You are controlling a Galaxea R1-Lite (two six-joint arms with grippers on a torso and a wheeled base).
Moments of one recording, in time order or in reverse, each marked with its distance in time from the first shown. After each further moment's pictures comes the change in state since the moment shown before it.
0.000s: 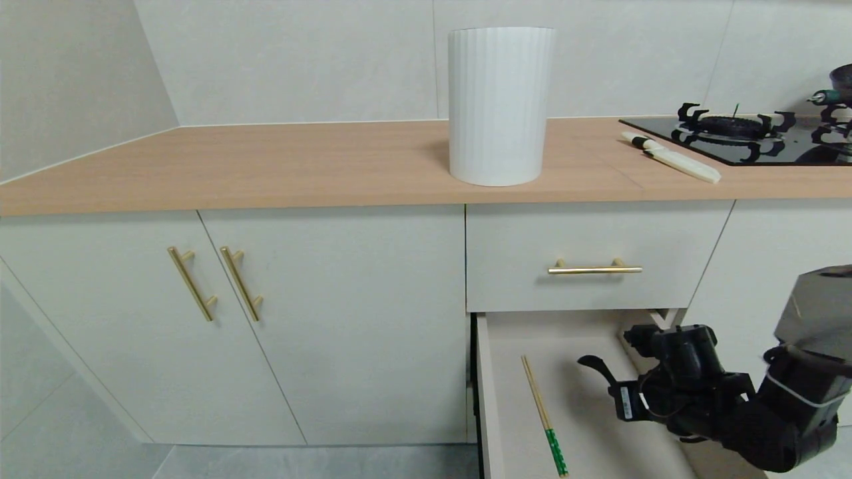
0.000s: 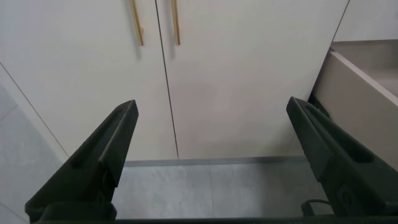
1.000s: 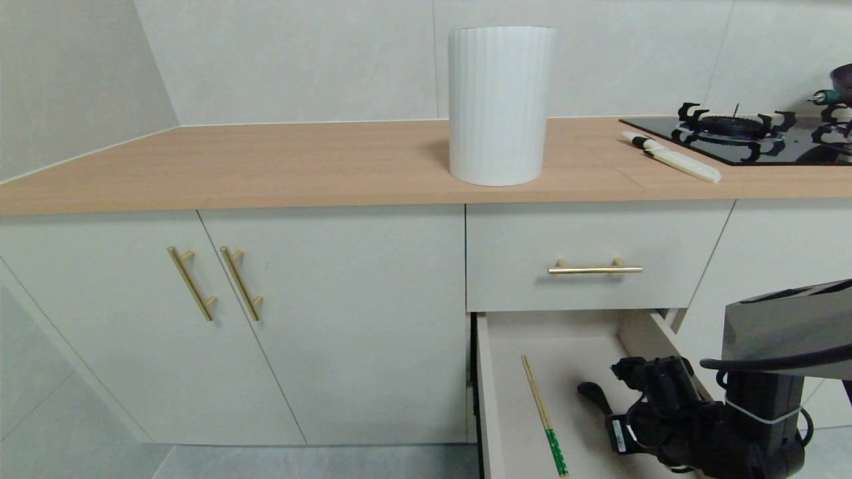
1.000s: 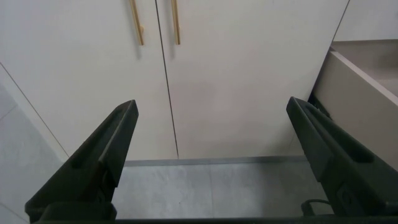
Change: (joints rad) left arm 0.000 0.000 0.000 0.000 0.000 0.000; right arm 0.014 0.177 0.026 -0.084 -0.038 0.000
